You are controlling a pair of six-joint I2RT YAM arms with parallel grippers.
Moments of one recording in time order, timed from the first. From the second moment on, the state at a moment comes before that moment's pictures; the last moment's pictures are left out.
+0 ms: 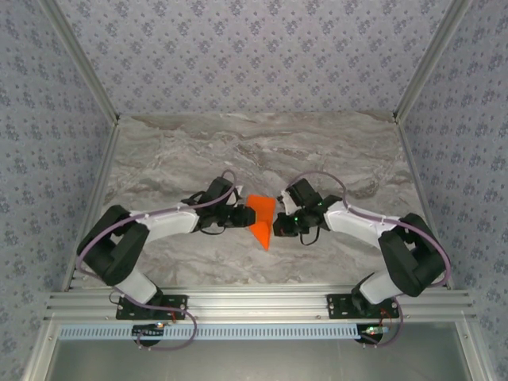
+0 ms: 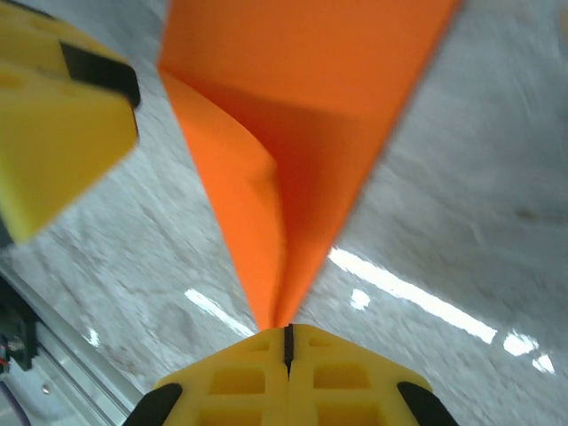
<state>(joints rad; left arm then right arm) -0.70 1.56 0.77 -0.06 0.34 -0.67 0.63 1.48 0.79 -0.39 -0.44 0.49</state>
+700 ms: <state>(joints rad) -0.64 1.55 0.69 -0.03 0.36 -0.77 0.68 1.72 0.97 -0.39 -0.38 0.43</state>
